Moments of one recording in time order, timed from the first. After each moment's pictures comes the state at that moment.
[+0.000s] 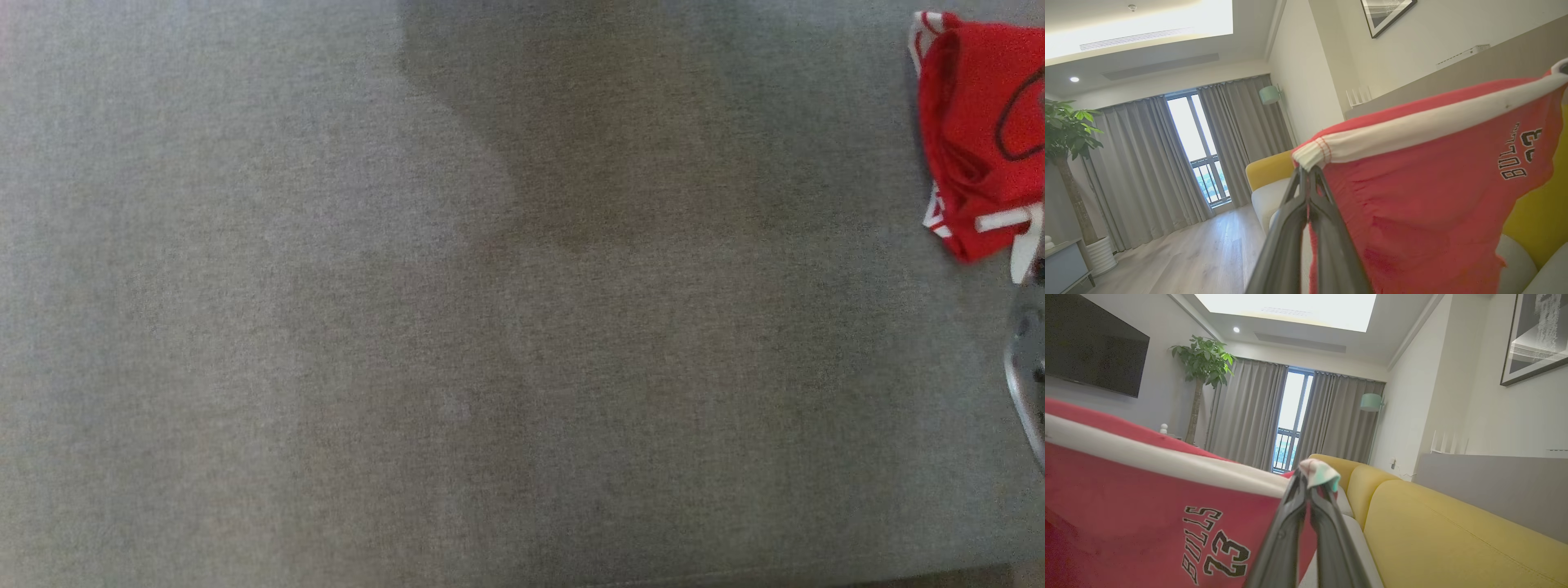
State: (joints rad) left arm -1.43 0.44 -0.56 0.57 -0.46 -0.12 -0.15; right arm -1.34 -0.16 0.12 0.53 0.02 0.12 -0.10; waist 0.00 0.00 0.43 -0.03
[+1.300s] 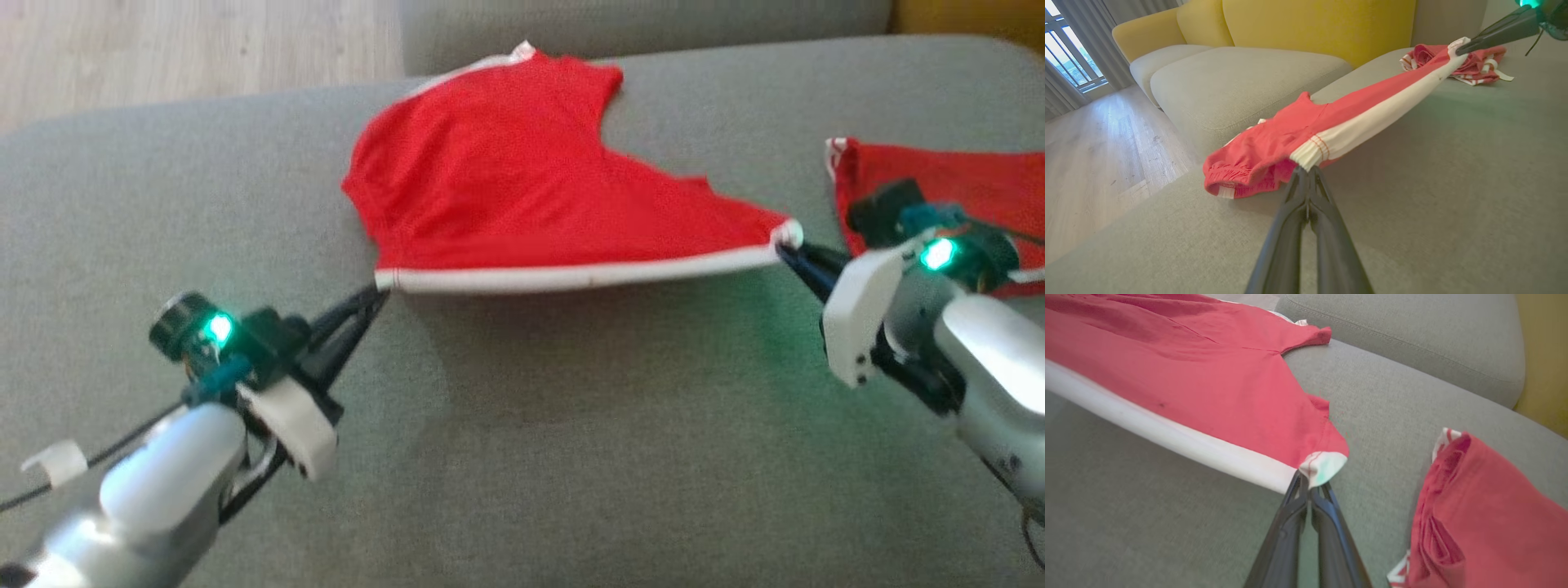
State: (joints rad) left arm -0.67 0.52 -1.04 0.51 -0.60 -0.12 -0.25; right arm -0.74 -0.56 0.94 0.61 0.73 0.12 0.17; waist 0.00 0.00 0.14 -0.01
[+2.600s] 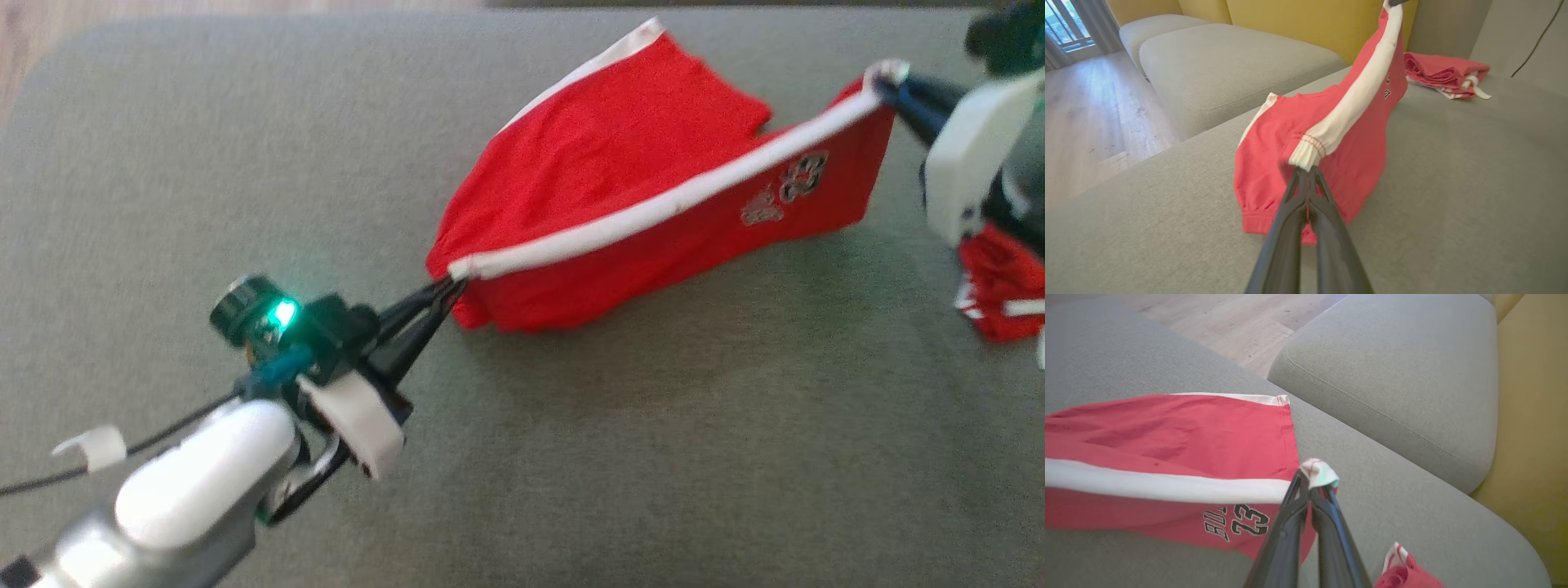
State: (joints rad) left arm -0.62 0.59 -1.06 0.08 -0.67 0.01 -0.04; right arm -0.79 -0.71 0.66 0.27 0.65 0.12 0.49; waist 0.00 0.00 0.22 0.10
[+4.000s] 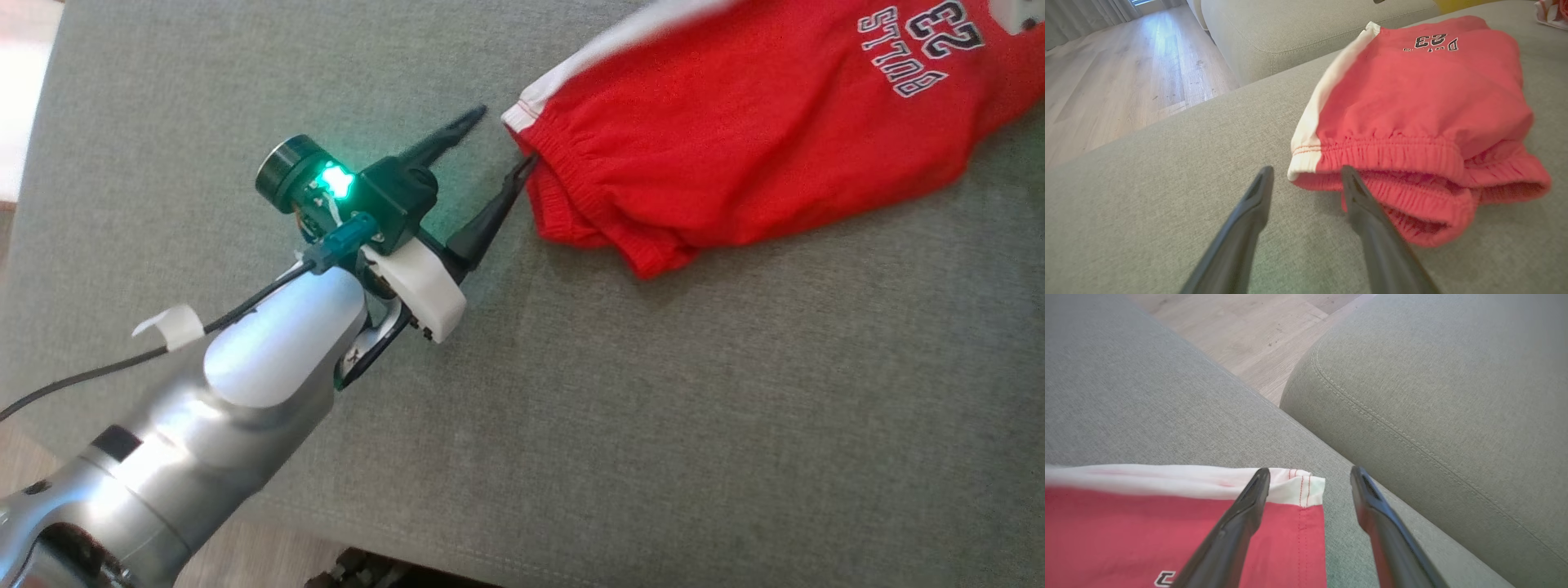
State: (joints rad) left arm -0.92 0.31 -1.06 0.48 -0.60 -0.03 -0.15; right arm -1.39 -0.61 1.06 0.81 0.73 0.12 0.35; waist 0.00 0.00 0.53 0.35
